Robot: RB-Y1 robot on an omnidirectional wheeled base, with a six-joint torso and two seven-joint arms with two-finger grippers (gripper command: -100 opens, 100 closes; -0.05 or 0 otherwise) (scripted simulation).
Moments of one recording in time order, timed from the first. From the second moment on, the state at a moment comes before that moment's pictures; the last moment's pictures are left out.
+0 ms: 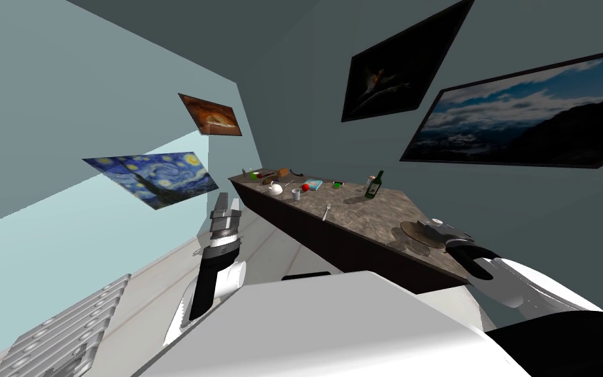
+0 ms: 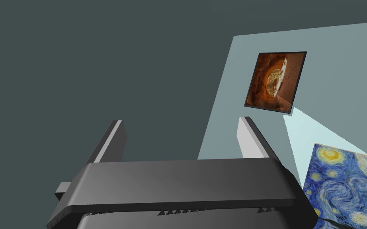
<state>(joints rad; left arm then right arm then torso) 0.47 0.03 0.07 -2.36 -0.11 -0.38 -0.02 0.40 -0.79 -0.49 -1.24 0.69 -0.09 0.26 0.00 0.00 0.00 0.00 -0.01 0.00</state>
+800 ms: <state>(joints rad) 0.47 0.03 0.07 -2.36 -0.11 -0.38 -0.02 0.44 -0.86 -0.50 -1.24 0.66 -0.09 0.22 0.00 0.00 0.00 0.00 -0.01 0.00</state>
